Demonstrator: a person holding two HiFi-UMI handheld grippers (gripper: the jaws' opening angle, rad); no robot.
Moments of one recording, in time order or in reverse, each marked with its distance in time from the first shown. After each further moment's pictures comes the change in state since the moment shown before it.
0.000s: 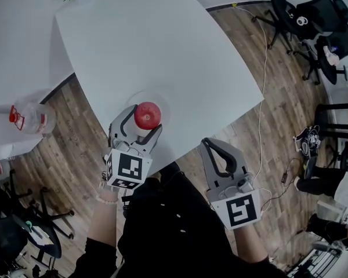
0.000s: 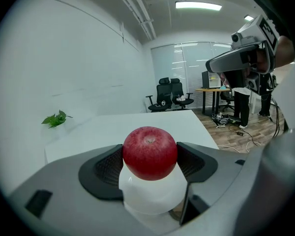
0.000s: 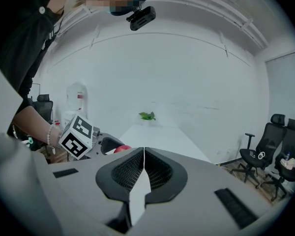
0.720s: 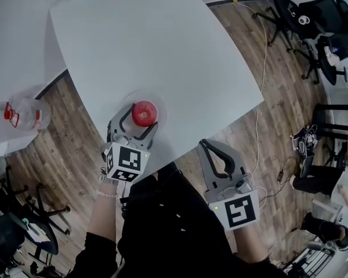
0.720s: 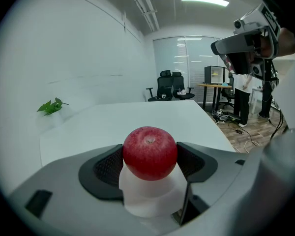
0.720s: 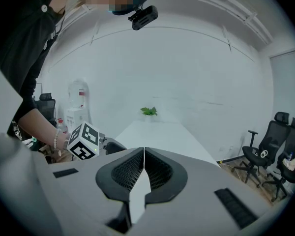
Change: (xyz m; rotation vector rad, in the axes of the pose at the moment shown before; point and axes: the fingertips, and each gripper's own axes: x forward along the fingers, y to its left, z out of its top) left arm 0.038 -0.002 -0.042 -0.041 0.085 -0.018; right arm 0.013 -0.010 -0.016 -0.002 0.052 0.038
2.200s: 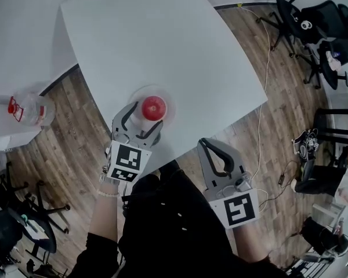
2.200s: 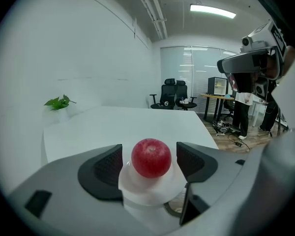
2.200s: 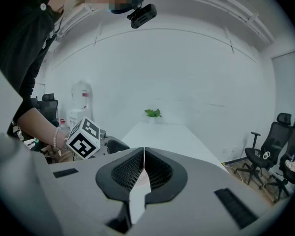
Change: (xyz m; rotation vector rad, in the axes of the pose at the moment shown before) left arm -0.036 0.005 0.007 -0.108 -0.072 -0.001; right arm -0.001 0.033 0.009 -0.011 -0.016 0.019
